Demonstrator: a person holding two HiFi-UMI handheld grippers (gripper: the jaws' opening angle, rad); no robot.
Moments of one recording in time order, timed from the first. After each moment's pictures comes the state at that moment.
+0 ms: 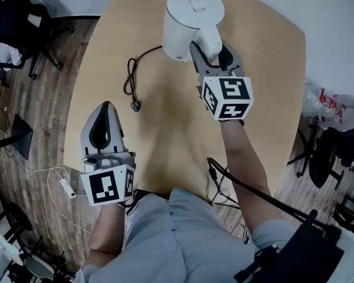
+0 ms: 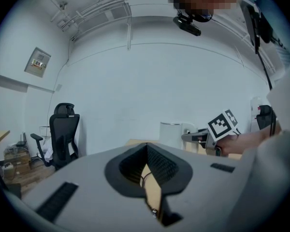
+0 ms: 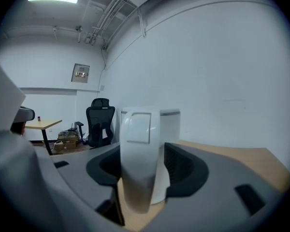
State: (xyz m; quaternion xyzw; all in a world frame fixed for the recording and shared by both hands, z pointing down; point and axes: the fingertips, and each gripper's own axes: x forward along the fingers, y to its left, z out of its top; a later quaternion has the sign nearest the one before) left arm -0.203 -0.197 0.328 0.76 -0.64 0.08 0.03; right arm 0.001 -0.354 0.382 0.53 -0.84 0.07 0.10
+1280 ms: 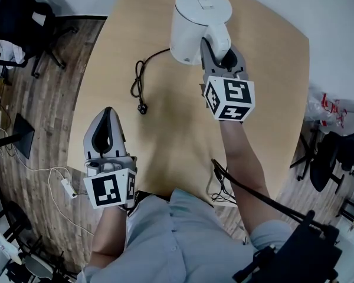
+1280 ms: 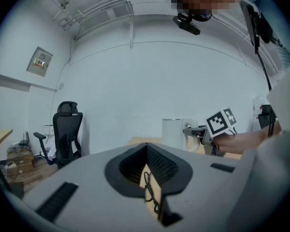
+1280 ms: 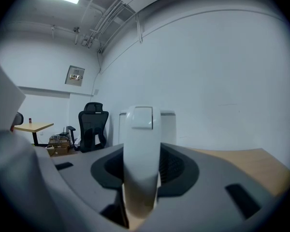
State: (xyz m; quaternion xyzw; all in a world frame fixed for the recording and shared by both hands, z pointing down) left arm -0.218 -0.193 0.335 0.76 -0.65 0.08 0.04; right arm 0.004 -0.368 0.371 0.56 -0.82 0.05 0.07
